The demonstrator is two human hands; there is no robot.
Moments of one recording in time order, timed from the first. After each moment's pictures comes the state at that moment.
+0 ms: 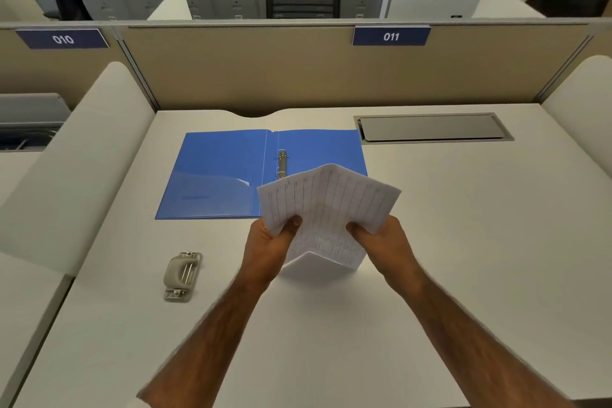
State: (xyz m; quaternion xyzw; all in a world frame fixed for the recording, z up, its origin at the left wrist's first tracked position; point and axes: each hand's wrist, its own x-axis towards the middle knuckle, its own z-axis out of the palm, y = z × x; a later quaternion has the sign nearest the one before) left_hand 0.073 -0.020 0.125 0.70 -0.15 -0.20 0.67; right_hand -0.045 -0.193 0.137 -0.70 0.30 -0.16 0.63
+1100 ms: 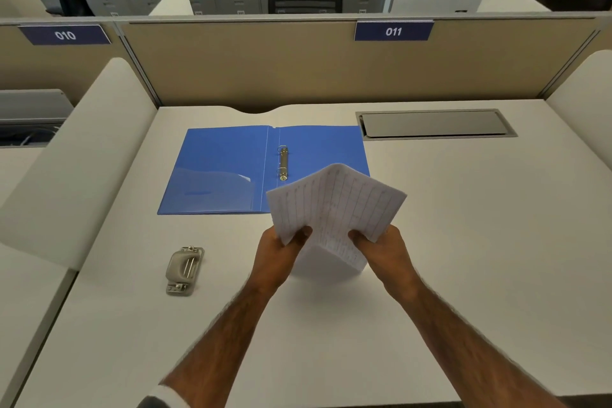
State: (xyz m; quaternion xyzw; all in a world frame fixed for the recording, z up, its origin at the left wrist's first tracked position) left_hand 0.063 -0.024 0.093 0.74 -0.16 -0.23 0.61; right_hand -0.054 -0.191 0.108 -0.70 0.33 -0.14 0.61
